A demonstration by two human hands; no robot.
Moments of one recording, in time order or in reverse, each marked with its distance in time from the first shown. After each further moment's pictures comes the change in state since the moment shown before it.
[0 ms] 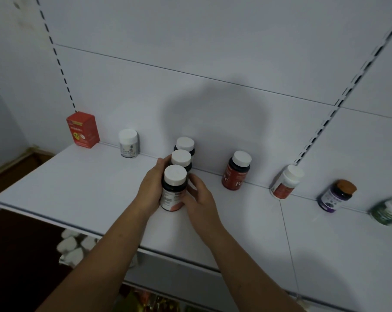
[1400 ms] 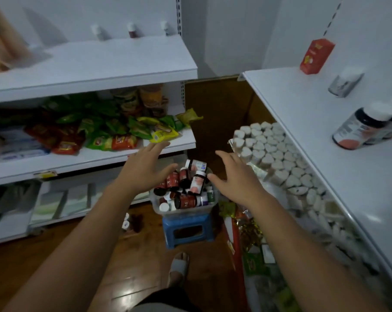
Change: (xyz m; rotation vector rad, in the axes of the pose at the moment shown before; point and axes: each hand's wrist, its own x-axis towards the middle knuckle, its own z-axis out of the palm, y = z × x) left_hand -0.494 -0.061 -0.093 1.319 0.874 -0.396; right_hand -0.208 0.040 0.085 -0.815 -1.108 -0.730
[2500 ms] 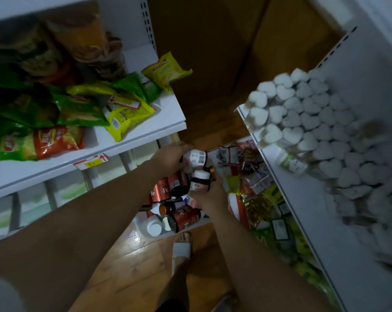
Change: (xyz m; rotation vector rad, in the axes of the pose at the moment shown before) left_hand 0.276 -0.124 0.307 -0.049 -0.534 0.252; right_hand 0.193 0.103 0.294 0.725 -0.042 0.904
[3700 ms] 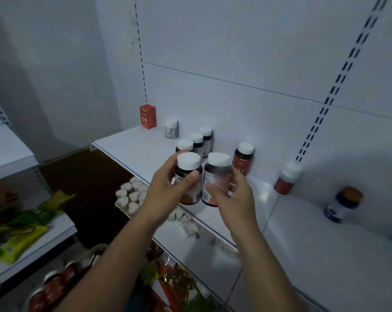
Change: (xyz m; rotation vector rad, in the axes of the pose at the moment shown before) left_hand -0.236 0.569 -0.141 -0.960 0.387 0.677; right_hand -0.401 0.028 -0.437 0.584 0.710 -0.717
